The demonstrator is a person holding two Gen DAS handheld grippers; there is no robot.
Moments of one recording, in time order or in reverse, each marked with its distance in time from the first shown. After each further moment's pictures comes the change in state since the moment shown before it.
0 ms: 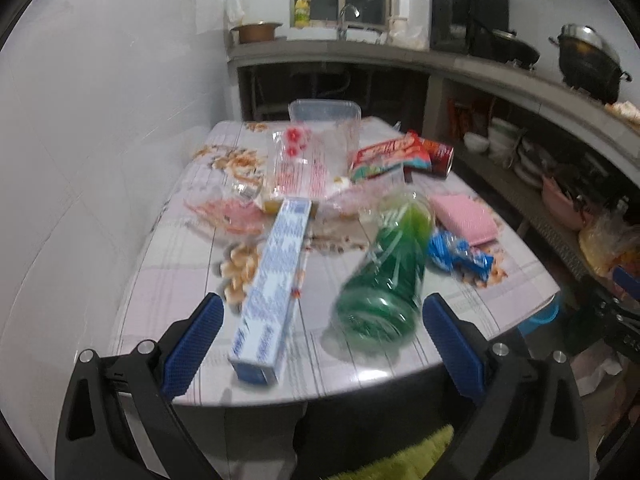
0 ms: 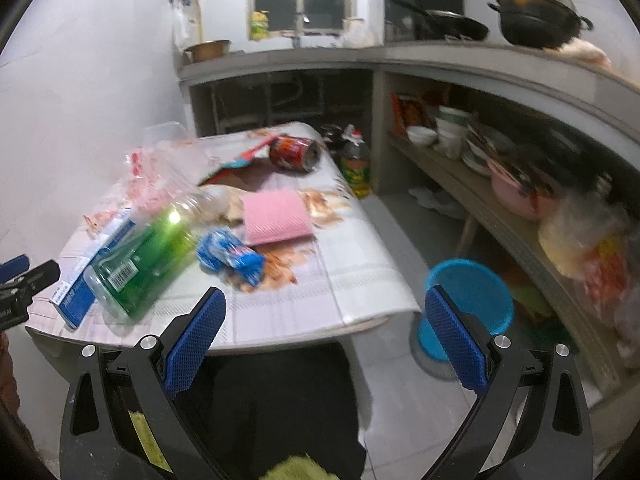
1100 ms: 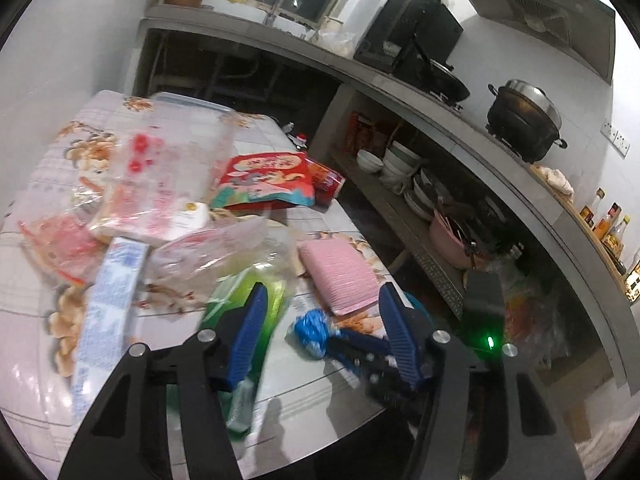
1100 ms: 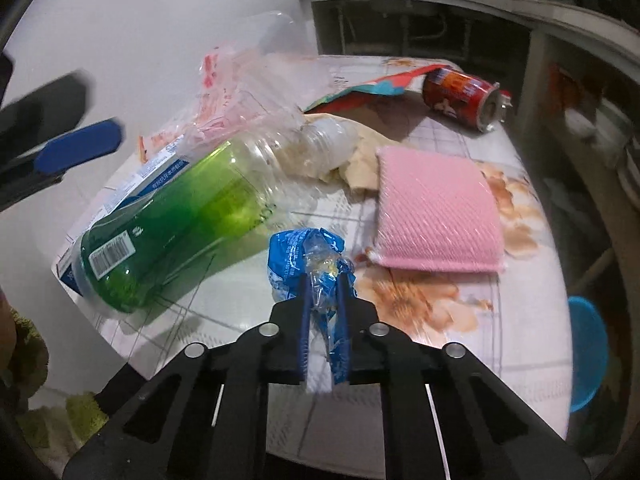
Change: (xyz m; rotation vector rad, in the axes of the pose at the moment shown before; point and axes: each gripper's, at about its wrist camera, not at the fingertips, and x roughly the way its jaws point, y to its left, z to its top) left arm 0.071 -0.043 0.071 -0.143 0.063 -0.497; right arm 0.119 0.052 0.014 -0.194 0.263 0.391
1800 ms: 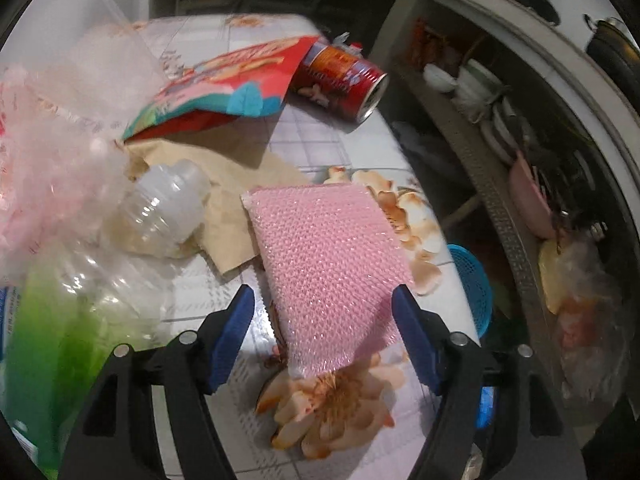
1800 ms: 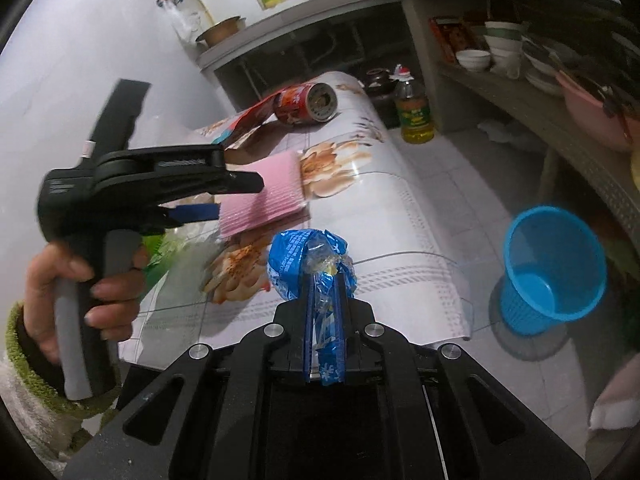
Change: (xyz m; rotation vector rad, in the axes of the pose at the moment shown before) left arm 0.185 -0.041 0.017 -0.093 0.324 0.272; right arm -0.058 -0.109 -0.054 0.373 -0.146 -0.028
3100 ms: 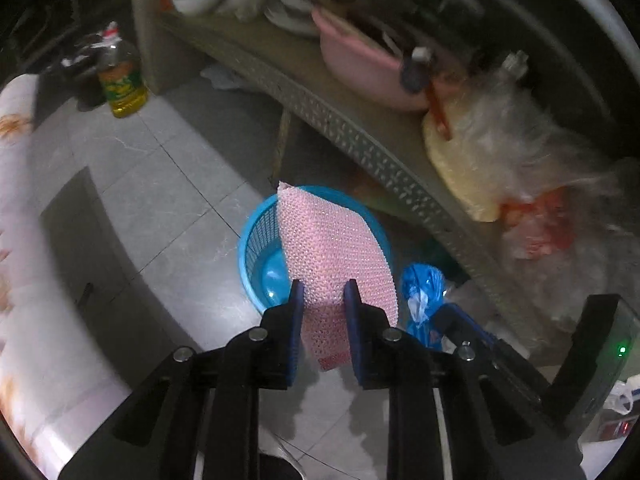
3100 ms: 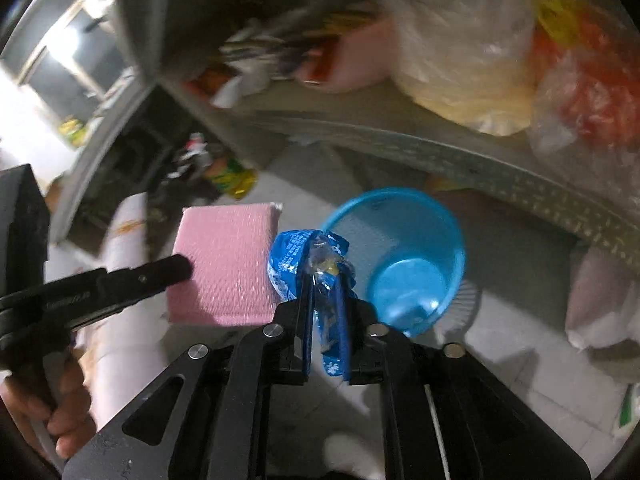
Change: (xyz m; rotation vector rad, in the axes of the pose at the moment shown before) left arm 0.161 -0.324 -0.003 0.562 0.247 -0.214; right arm 0.001 -0.290 0.016 0.636 -0.137 -0.362
